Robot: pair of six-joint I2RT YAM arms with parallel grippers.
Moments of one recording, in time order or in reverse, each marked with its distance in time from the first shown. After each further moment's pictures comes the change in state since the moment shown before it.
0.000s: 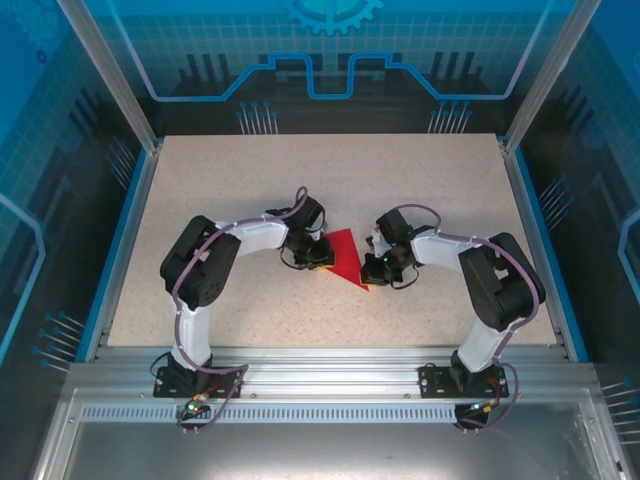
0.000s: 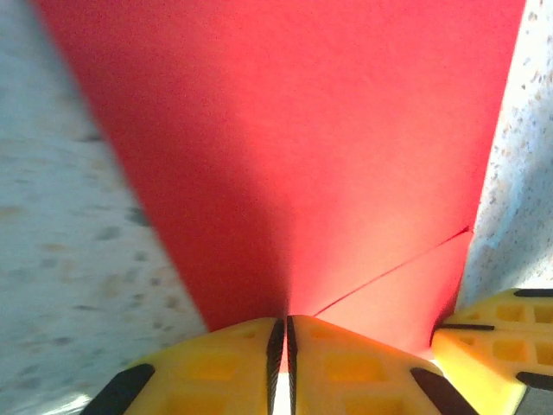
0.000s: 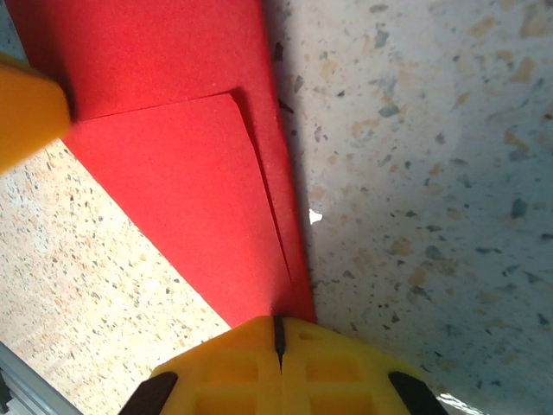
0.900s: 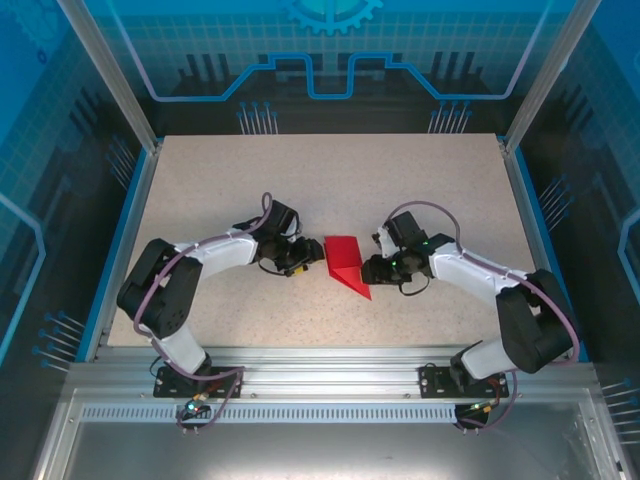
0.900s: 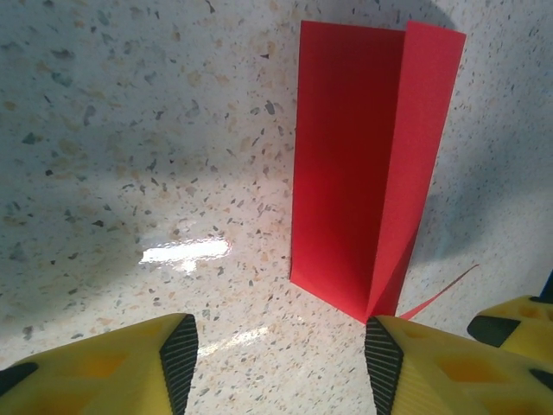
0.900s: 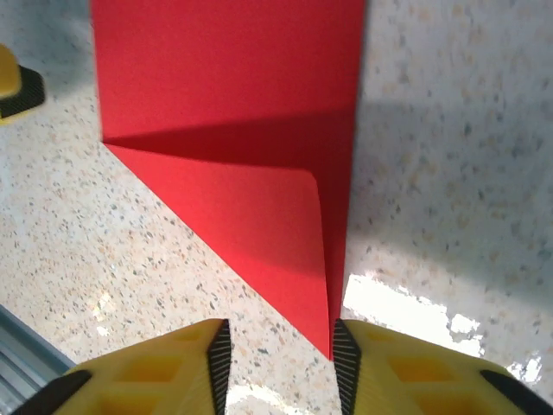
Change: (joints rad) left arm 0.050 -0.289 -0.278 0.150 0.015 -0.210; right arm 0.037 -0.282 -0.076 -0.034 0.095 -0.037
